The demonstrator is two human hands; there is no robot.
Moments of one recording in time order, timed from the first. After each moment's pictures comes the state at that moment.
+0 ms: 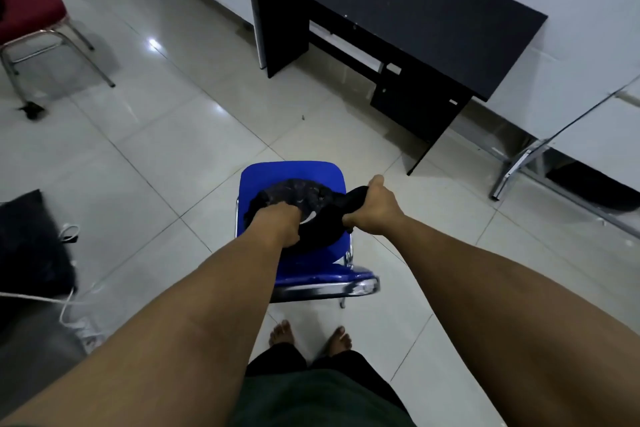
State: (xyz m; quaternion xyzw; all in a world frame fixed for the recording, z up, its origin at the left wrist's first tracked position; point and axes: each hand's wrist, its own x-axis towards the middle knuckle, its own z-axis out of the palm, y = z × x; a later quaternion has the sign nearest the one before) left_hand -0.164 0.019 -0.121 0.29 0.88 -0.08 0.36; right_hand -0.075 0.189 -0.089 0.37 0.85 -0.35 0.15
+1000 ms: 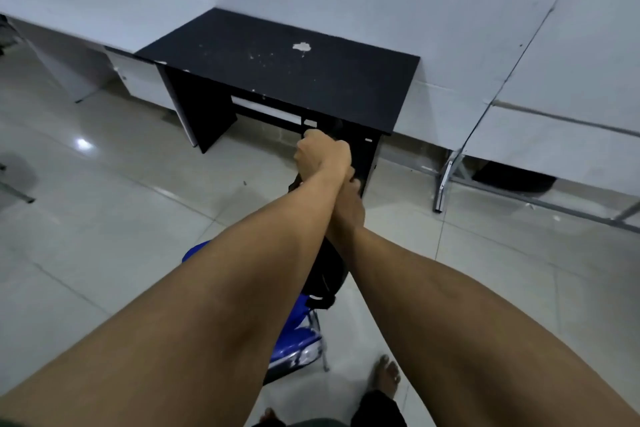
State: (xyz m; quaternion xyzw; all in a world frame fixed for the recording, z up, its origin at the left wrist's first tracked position) left_hand -0.143 0.271 0.044 0.11 0.90 0.41 0.12; right_hand -0.082 0.257 -0.011 0.48 0.80 -0.34 -0.09
